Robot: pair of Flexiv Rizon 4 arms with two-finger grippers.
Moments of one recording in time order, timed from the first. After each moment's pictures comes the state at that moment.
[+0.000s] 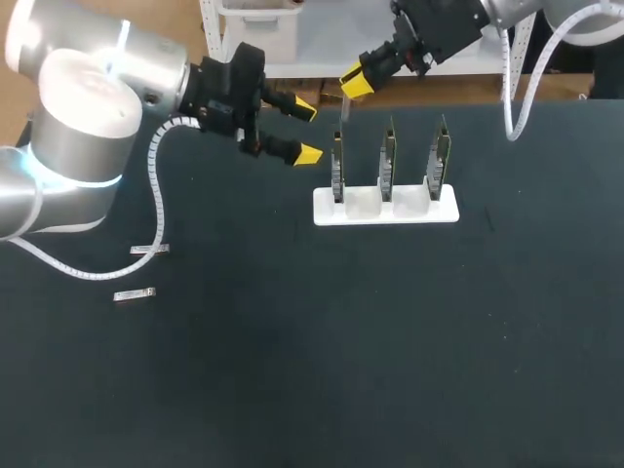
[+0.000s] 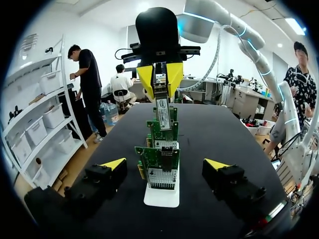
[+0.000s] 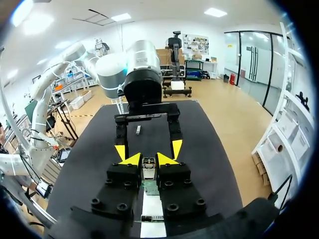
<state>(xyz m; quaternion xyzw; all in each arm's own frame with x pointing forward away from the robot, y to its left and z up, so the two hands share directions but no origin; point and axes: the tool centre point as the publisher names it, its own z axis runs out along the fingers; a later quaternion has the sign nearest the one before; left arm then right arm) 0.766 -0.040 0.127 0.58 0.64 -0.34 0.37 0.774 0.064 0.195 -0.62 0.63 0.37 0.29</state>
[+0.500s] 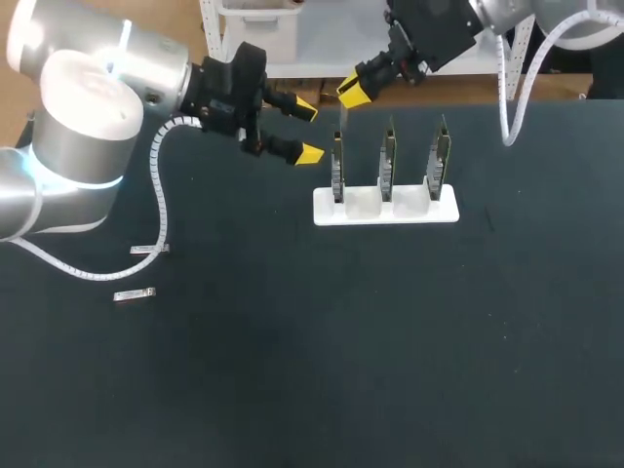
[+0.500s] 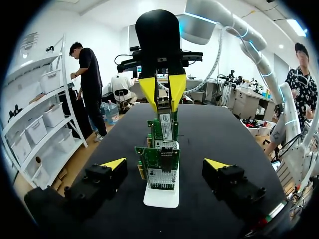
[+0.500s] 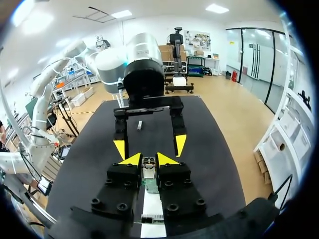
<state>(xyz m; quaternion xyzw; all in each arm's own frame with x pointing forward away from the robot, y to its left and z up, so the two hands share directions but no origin) 0.765 -0.041 0.127 0.58 0.64 -0.34 0.37 0.770 0.068 0.180 -0.63 0.63 0.36 0.27</state>
